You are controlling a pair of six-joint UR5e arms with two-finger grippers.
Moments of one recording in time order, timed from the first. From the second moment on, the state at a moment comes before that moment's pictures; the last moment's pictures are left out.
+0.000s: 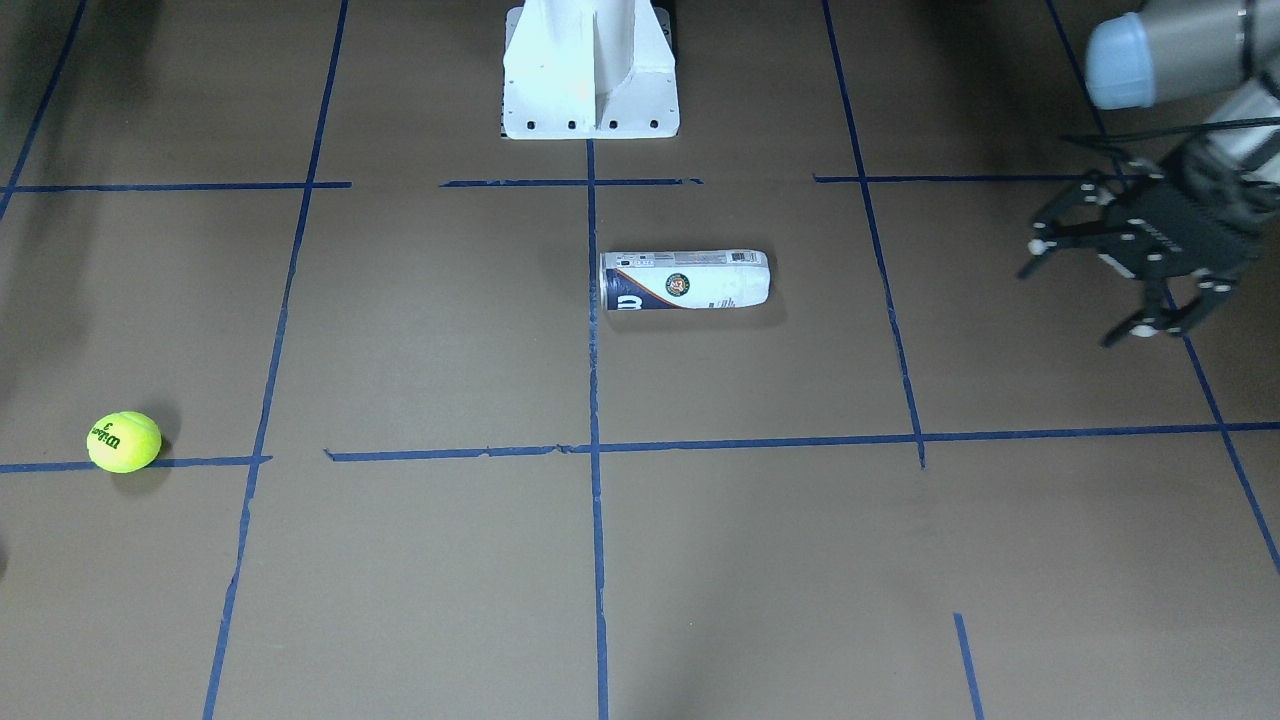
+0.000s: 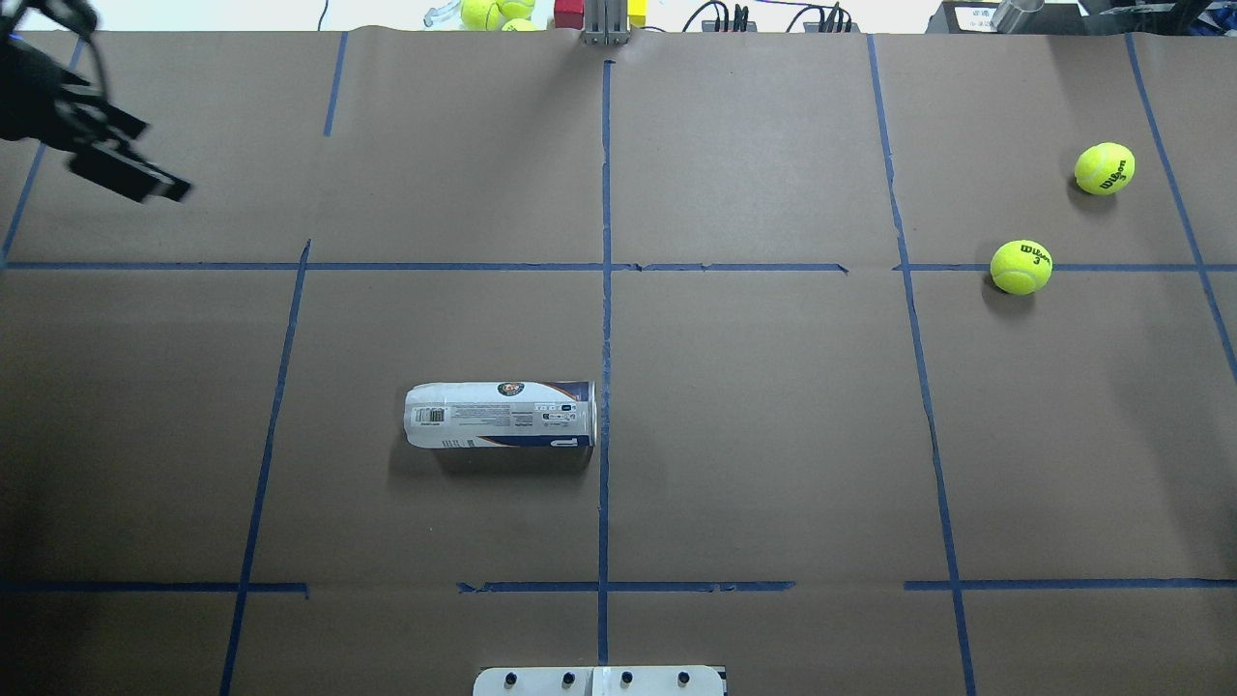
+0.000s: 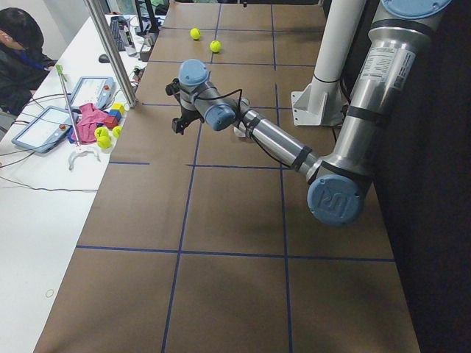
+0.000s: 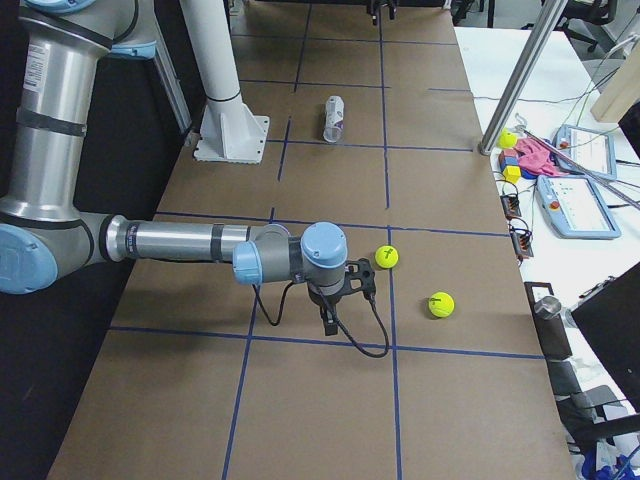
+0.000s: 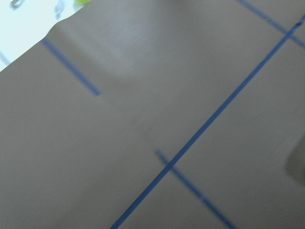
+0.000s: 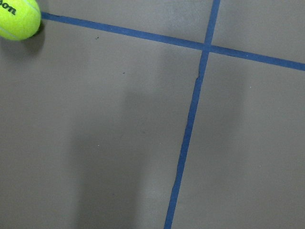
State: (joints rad) left arm -1.11 -1.90 -1.85 -1.85 -2.37 -0.06; right arm 1.48 -1.81 1.80 -1.42 2.37 -0.04
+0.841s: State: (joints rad) left arm -0.59 -2.20 -1.86 -1.66 -1.96 -0.15; right arm 1.48 -1.81 1.80 -1.42 2.37 -0.04
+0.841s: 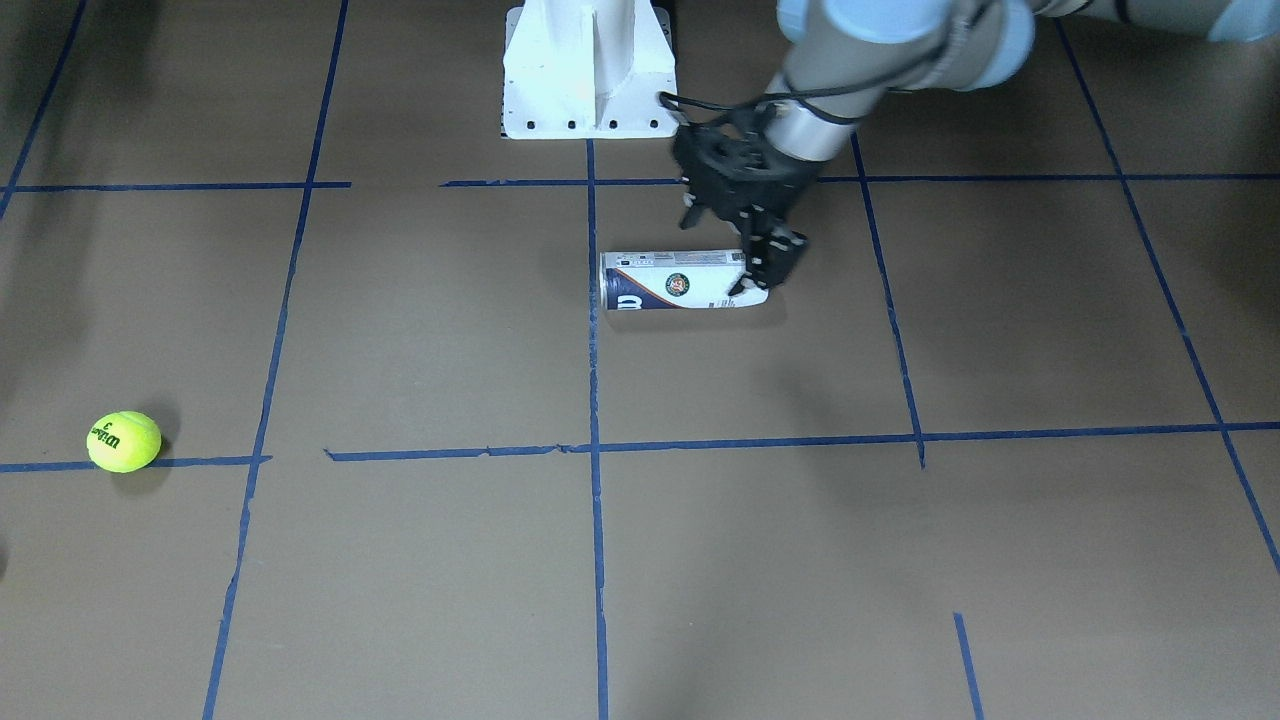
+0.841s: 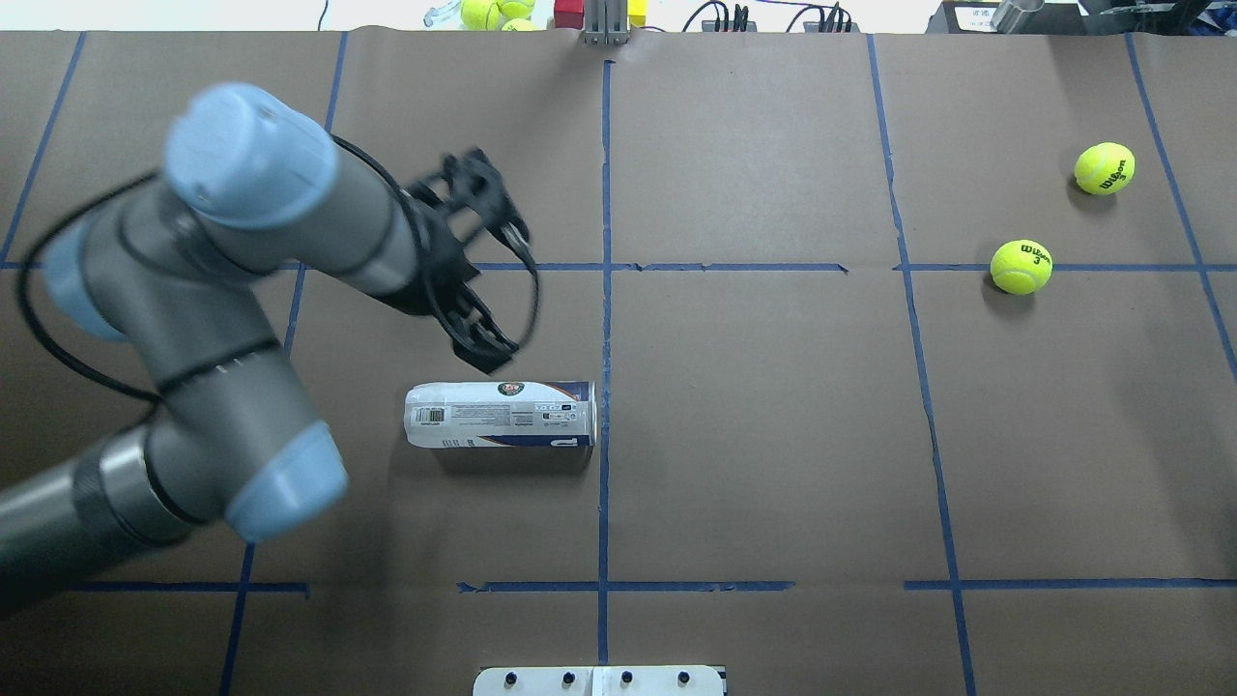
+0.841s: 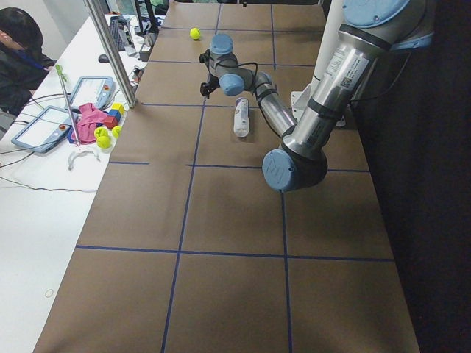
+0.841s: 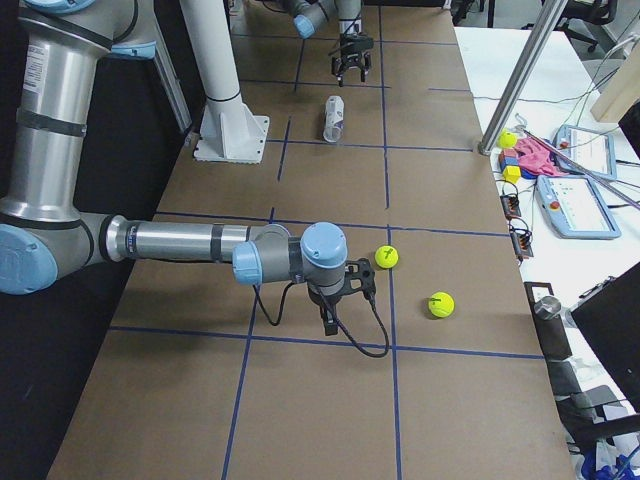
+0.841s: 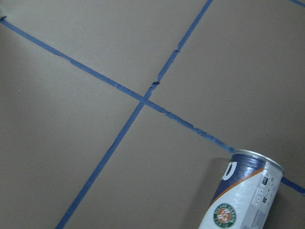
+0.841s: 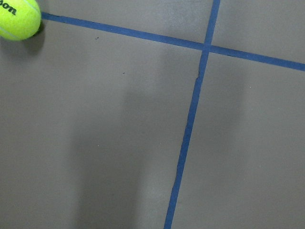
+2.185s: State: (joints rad) left arm -0.38 -2.52 -1.61 -1.13 -1.58 0.17; right arm 1.48 -1.81 1.79 -1.42 2.37 -0.04
